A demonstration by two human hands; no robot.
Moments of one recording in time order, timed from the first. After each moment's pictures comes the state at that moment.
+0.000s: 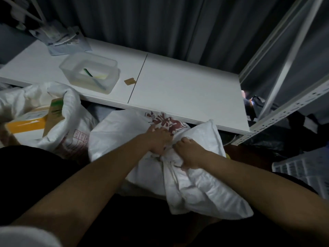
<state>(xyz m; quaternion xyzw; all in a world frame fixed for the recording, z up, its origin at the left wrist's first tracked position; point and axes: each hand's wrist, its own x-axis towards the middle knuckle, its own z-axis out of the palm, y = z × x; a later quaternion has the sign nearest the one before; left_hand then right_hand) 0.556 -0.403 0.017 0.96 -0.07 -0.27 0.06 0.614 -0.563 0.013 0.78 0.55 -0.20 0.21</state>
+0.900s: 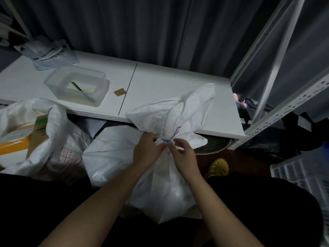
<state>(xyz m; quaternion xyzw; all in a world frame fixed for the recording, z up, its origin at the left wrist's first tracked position) 0.561 -0.424 0.003 0.85 0.31 0.04 0.42 0.594 -0.548 0.005 0.82 0.06 -0.15 -0.55</state>
